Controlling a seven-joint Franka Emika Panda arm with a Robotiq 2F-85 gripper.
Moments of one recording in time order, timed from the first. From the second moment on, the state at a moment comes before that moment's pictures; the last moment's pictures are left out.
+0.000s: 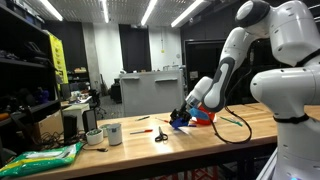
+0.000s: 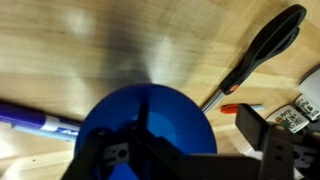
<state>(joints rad) 2.02 -0.45 -2.32 -2.64 -0.73 3.47 0.48</state>
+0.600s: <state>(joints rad) 2.14 -0.35 -2.36 -2.67 -0.71 3.45 0.46</state>
